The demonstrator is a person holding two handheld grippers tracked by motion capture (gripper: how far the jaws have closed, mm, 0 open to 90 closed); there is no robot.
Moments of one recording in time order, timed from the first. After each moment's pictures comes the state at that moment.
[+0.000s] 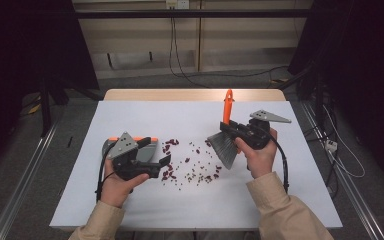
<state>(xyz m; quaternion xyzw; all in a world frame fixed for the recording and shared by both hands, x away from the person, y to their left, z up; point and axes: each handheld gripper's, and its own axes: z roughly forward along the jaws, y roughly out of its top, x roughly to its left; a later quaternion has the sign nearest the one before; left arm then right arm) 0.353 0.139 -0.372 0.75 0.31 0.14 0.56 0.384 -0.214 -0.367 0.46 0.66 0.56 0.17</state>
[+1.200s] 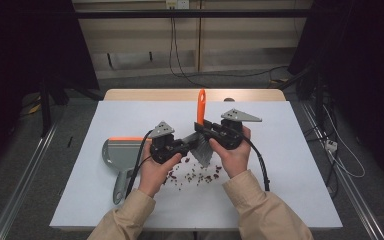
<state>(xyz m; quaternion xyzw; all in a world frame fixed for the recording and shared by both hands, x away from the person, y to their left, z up) 0.387 0.063 -0.383 0.76 0.33 0.05 0.56 0.390 -0.150 -0.364 0.42 0.68 0.58 0.16</state>
